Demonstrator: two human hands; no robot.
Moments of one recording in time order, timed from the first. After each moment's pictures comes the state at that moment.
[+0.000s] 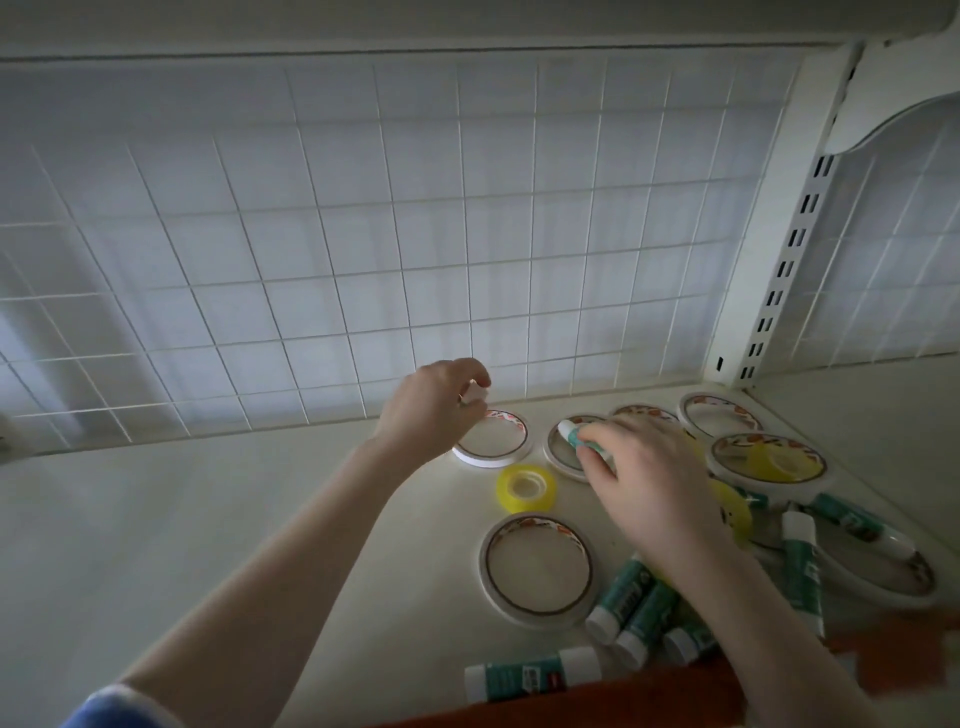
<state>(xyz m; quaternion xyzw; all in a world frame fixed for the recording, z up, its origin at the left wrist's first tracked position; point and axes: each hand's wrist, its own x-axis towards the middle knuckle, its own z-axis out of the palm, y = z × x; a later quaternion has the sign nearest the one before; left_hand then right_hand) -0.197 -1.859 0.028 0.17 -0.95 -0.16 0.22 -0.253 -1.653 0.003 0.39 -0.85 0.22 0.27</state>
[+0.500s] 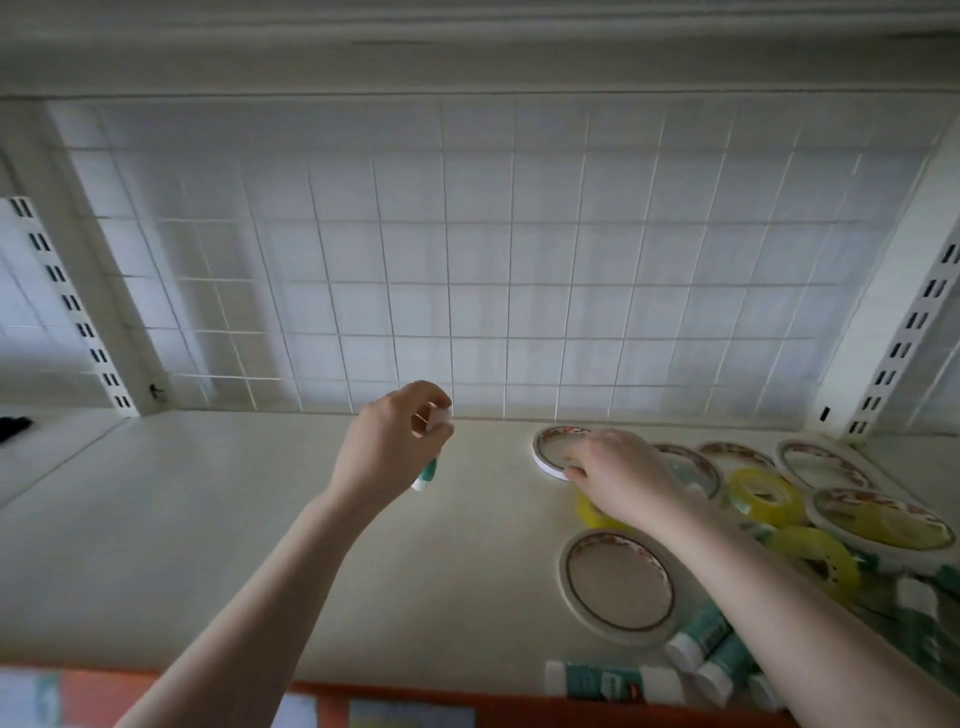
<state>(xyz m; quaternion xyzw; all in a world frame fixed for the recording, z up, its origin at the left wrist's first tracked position) -0.086 -1.894 0.023 0.29 -0.86 -0.23 0.34 -0.264 -1.742 -0.001 0.52 -0.84 0.02 0.13</state>
